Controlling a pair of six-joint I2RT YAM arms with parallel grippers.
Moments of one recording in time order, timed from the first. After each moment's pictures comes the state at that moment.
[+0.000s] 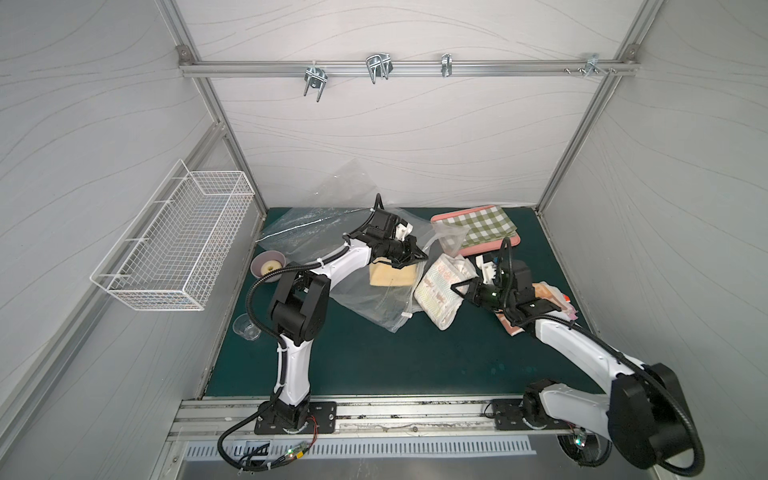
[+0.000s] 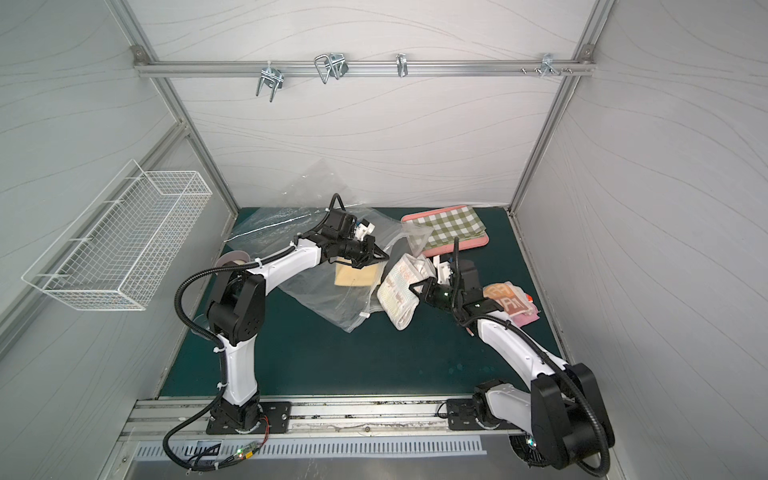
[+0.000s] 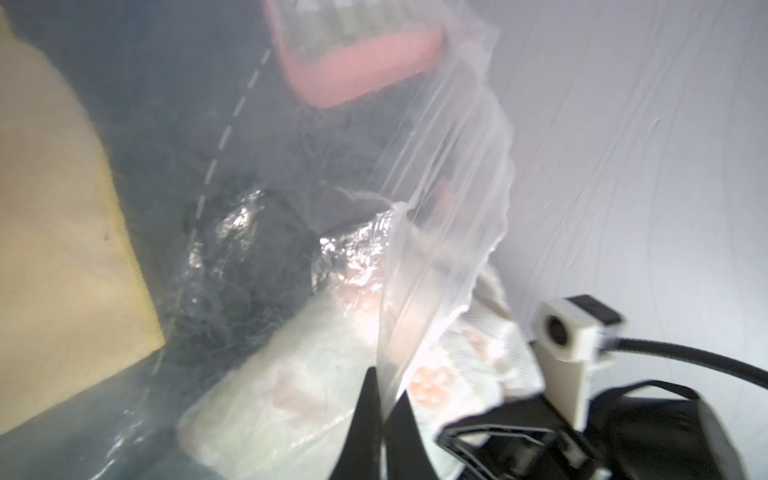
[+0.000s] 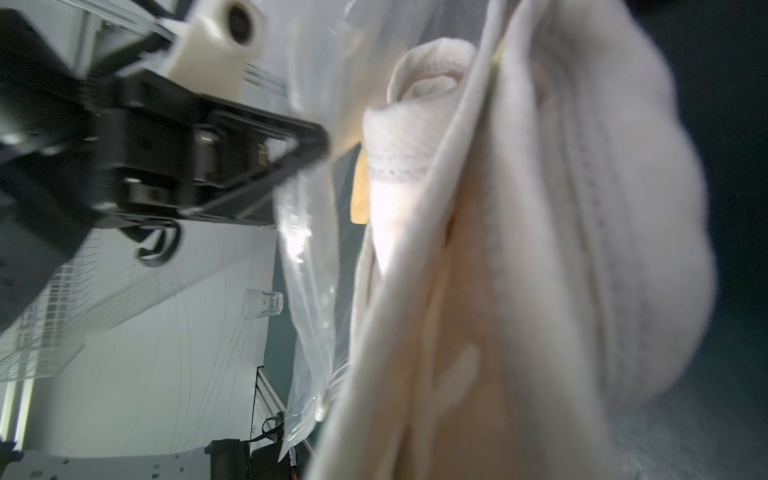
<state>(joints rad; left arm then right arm) -0.48 2.00 1.55 -0.30 0.78 -0.85 0.36 1.19 0.58 -0.02 -0.55 0.75</state>
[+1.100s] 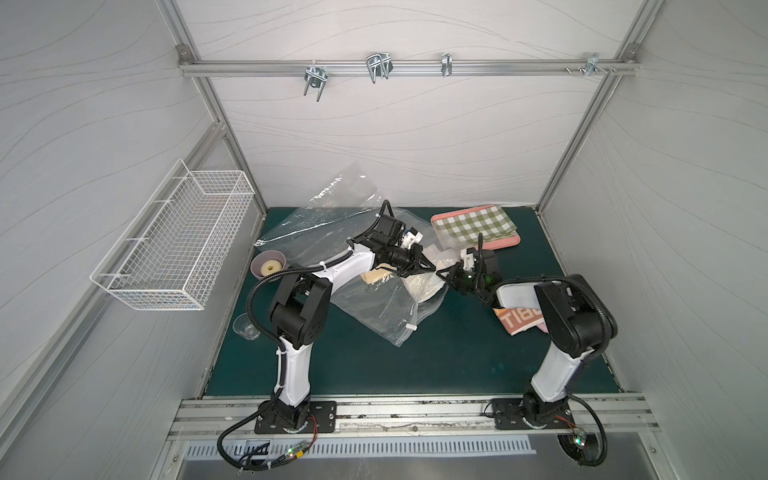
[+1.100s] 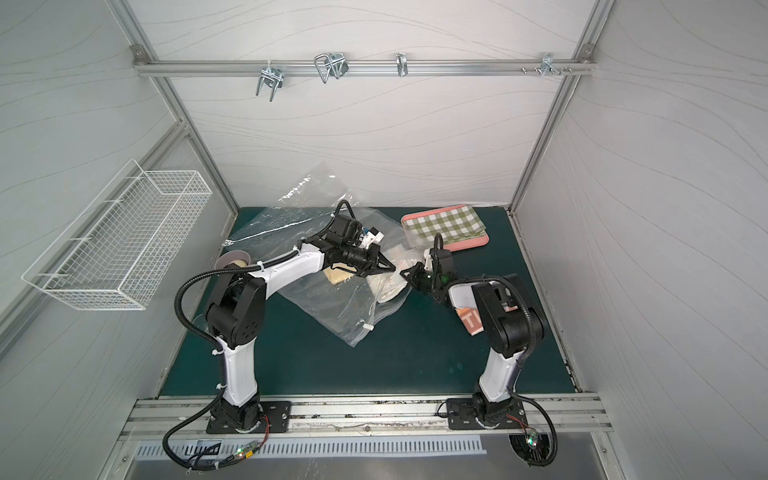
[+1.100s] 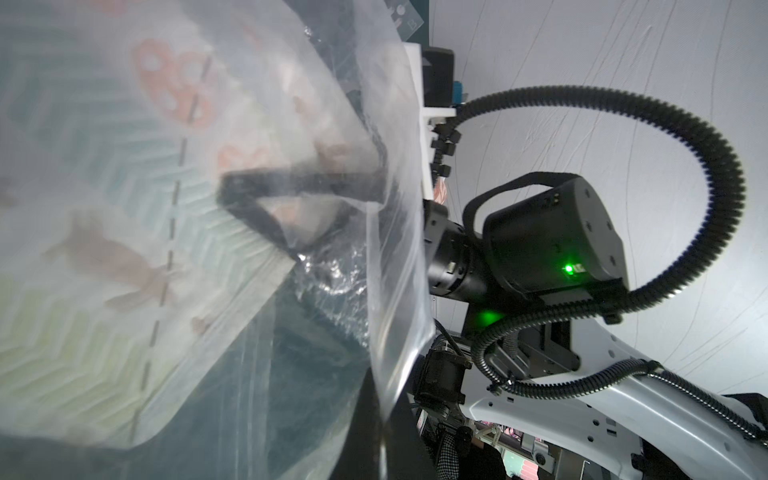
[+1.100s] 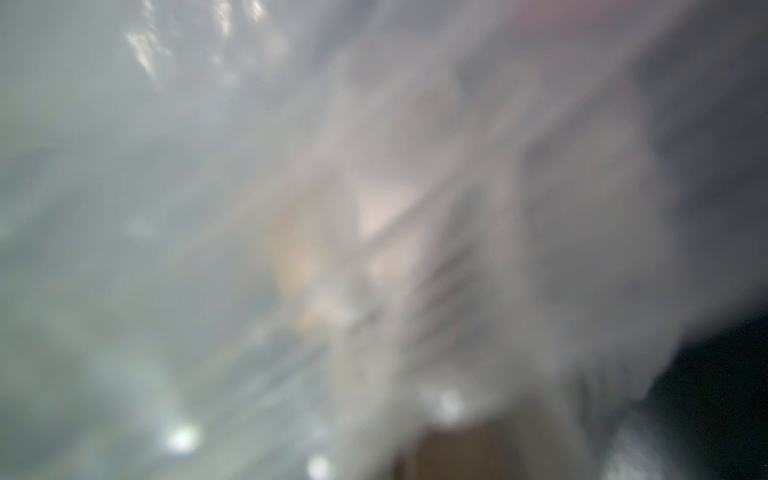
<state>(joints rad) -0.53 1.98 1.50 -0.34 0.90 -0.78 0.39 1.81 0.78 0.43 -0.52 0.97</state>
